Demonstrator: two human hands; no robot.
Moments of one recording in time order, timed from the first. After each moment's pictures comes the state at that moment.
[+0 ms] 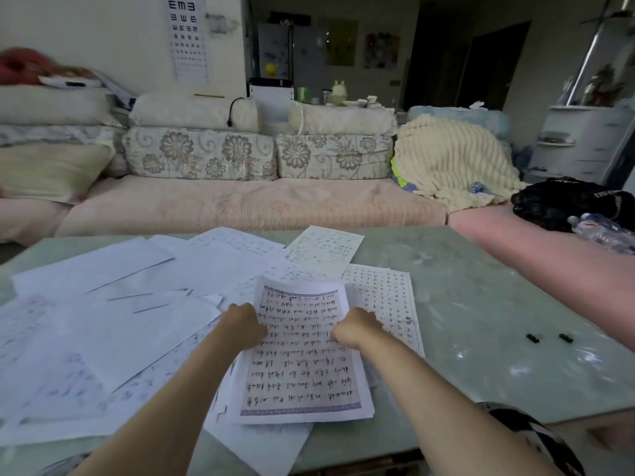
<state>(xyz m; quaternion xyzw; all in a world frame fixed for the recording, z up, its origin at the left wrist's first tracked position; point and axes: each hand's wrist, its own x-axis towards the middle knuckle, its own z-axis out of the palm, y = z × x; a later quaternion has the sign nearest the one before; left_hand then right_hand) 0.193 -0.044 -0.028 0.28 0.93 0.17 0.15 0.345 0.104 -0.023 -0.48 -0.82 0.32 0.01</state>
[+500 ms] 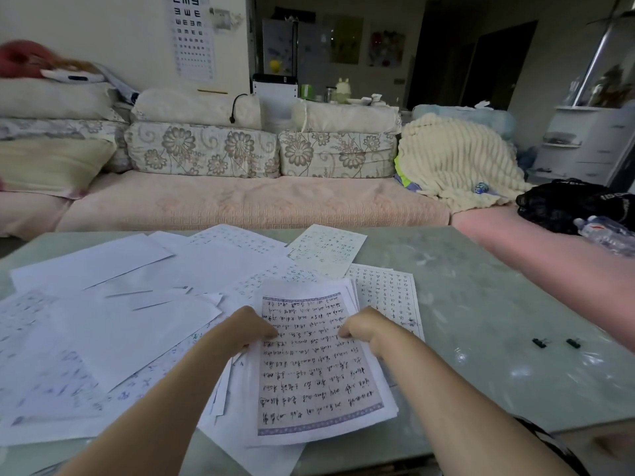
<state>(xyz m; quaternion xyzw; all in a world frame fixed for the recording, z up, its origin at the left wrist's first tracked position) 0.188 -0.036 -0.036 0.18 0.87 0.35 0.29 0.348 0.127 -0.020 -0.50 -0.73 0.46 0.01</state>
